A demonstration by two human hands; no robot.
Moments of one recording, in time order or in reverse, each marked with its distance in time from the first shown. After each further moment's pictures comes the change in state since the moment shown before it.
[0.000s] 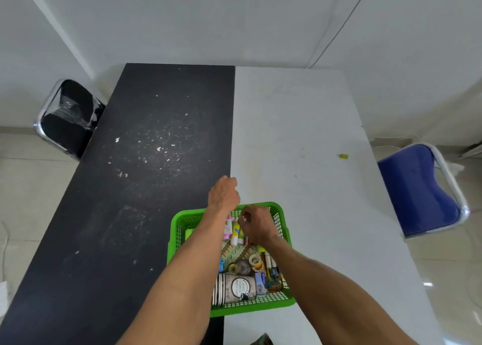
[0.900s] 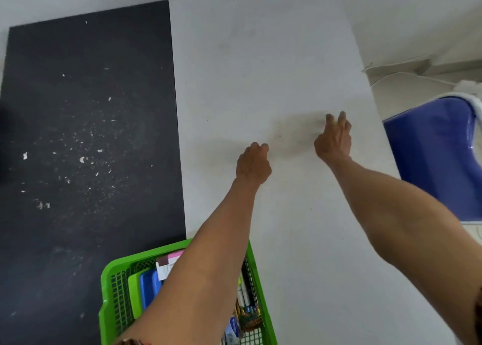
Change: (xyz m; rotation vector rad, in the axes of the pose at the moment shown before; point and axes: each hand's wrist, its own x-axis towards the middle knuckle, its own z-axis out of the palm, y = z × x) left_hand 0.183 0.155 0.133 0.033 -0.212 0.170; right_hand 0.212 0.292 -0.144 -0.291 0.204 0.568
